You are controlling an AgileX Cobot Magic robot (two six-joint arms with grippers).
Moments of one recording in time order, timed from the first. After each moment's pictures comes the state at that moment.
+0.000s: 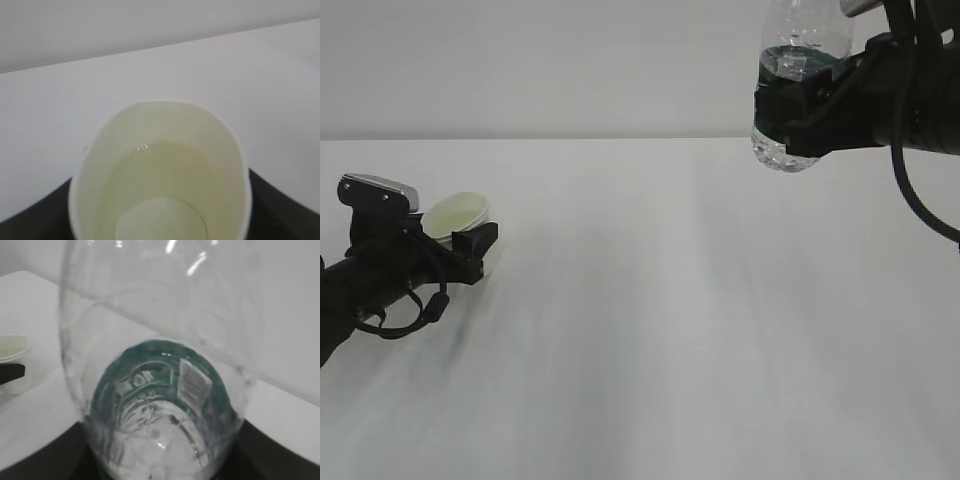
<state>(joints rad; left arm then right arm) -0.16 2.17 -0.72 0.26 -1.15 -0.08 0.30 1.36 -0.83 -0.93 -0.20 0.71</state>
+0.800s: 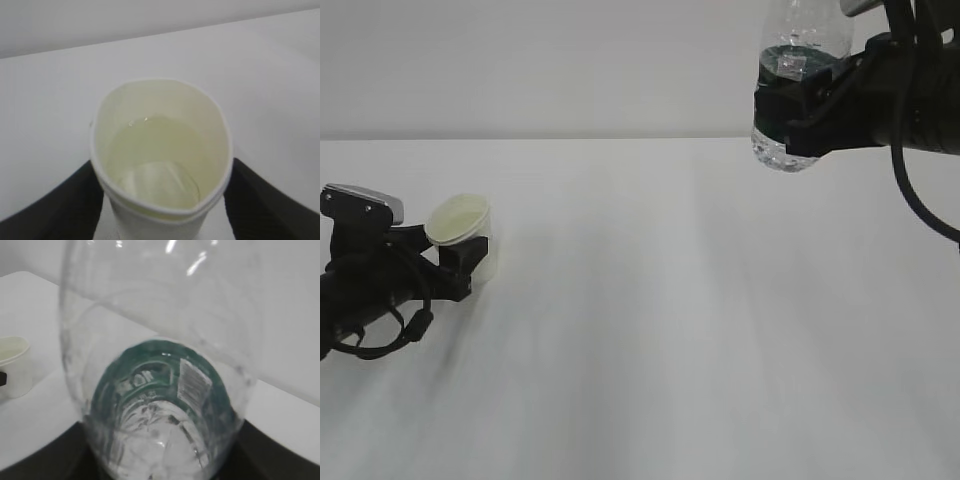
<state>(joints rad) -0.16 2.10 -0.61 0.26 -1.15 -0.08 0.30 1.36 -0.83 -0.93 -0.20 0.72</state>
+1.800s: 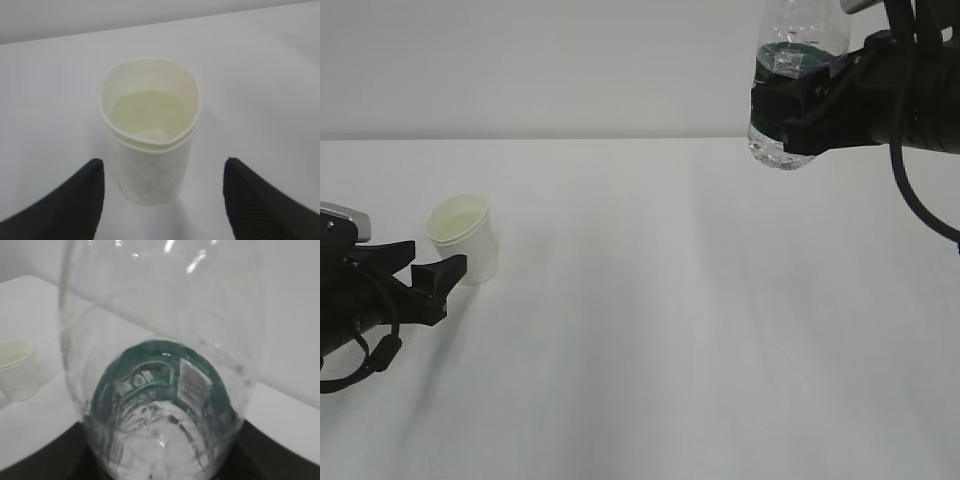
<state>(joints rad) -0.16 1.97 -0.44 0.23 -1.15 -0.08 0.30 1.36 -0.83 -0.93 -0.22 0.72</state>
